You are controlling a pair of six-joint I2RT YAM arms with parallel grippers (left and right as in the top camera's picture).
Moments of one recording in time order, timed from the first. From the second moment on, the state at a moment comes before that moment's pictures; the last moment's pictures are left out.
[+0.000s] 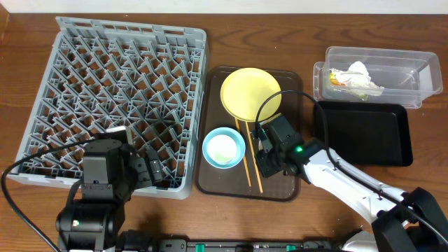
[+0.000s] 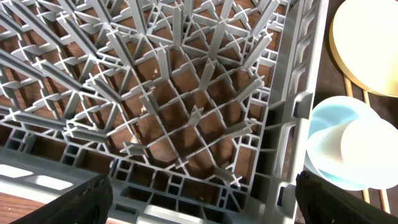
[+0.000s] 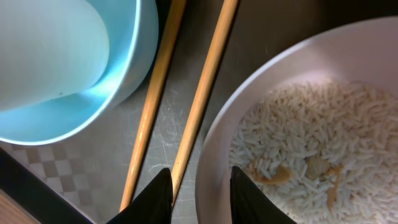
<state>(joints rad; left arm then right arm) -0.05 0.71 0.83 -1.02 -0.03 -0.26 0.62 1.53 0.78 -0.46 -0.15 0.20</state>
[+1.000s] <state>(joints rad) -0.05 0.71 0.83 -1.02 -0.03 -0.26 0.61 1.49 0.88 -0.56 -0.14 0.22</state>
